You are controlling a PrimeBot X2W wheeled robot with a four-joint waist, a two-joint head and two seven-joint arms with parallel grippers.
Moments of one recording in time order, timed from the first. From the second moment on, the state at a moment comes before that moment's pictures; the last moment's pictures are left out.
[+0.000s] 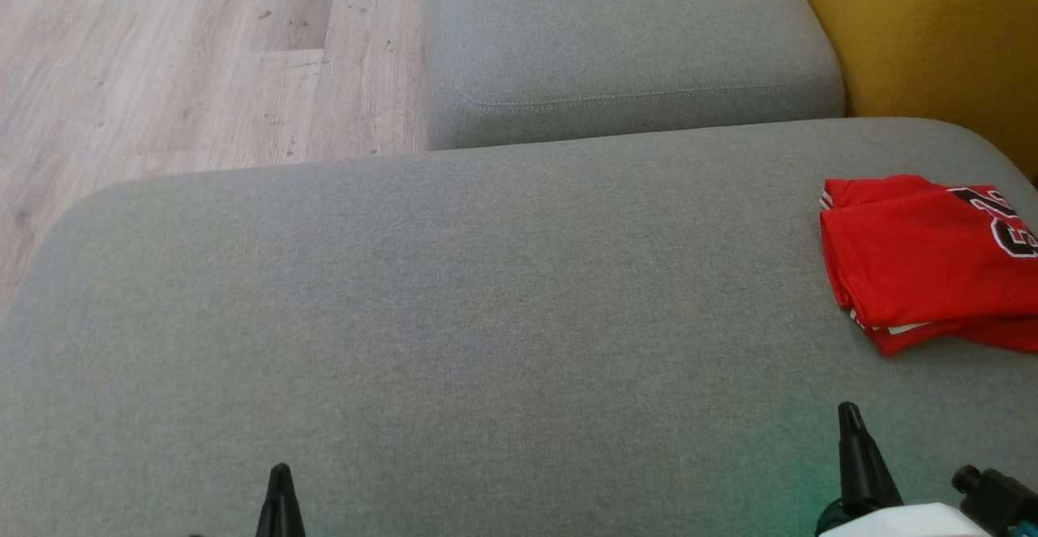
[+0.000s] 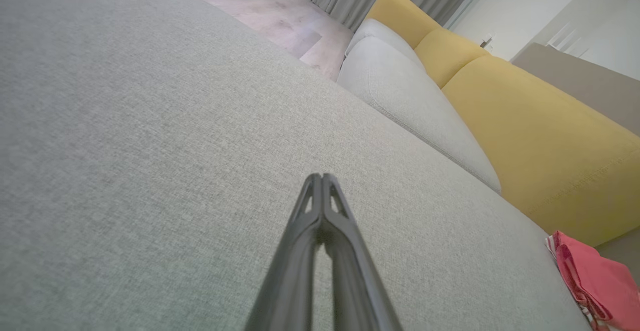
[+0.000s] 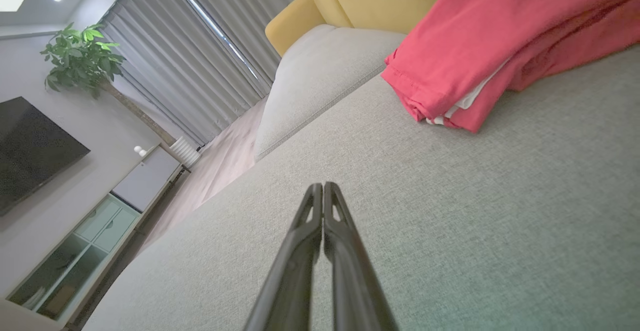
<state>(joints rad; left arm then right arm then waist) 0.23 0.07 -0.19 0.18 -0.72 0.07 -0.15 0.19 -0.06 0.05 0.23 0.66 0.12 -0.15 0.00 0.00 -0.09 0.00</state>
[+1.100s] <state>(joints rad) 0.12 0.07 -0.10 0.21 -1.09 -0.01 -0.06 0.11 -0.06 -0.01 0.25 1.05 0.12 -0.06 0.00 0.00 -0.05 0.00</state>
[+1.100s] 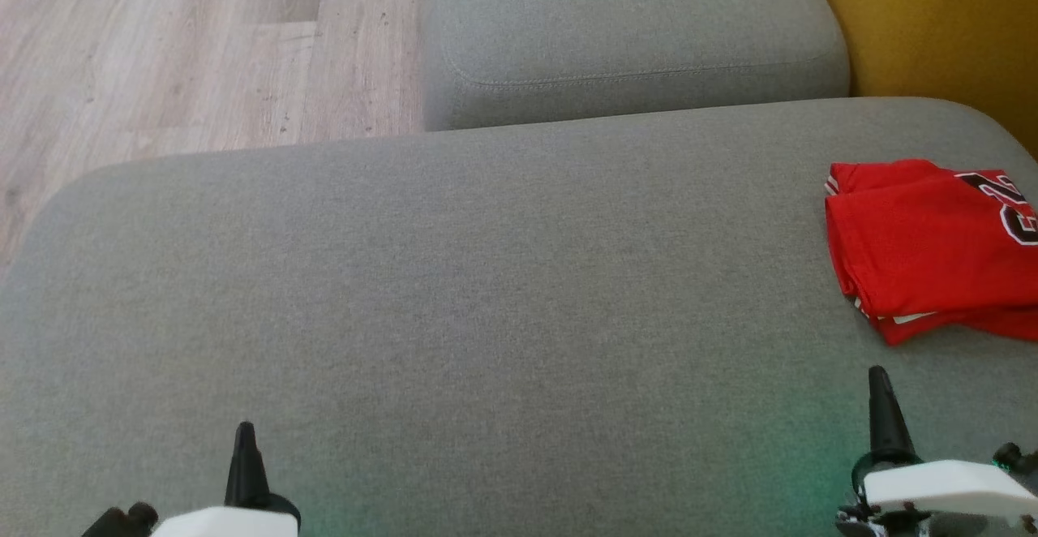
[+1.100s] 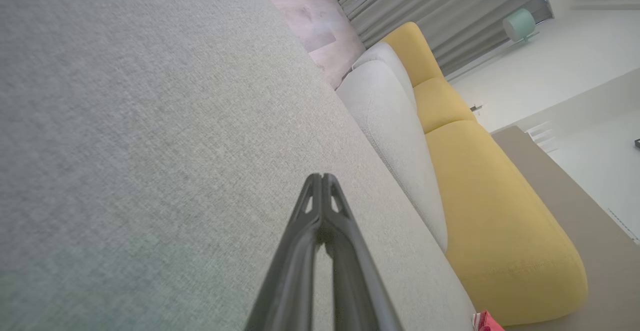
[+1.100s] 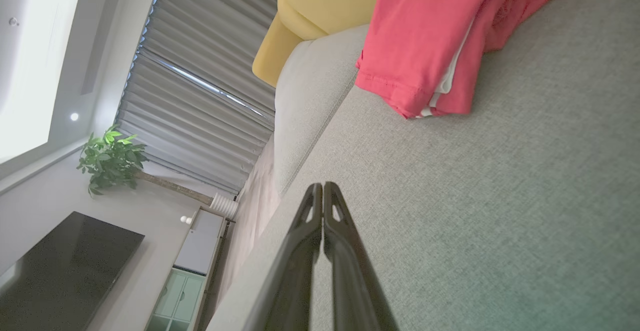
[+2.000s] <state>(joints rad) 0.03 0.07 -0.03 0.25 -1.39 -0.07 0.02 0.02 -0.06 -0.06 0.26 1.37 0.12 0.02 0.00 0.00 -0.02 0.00</state>
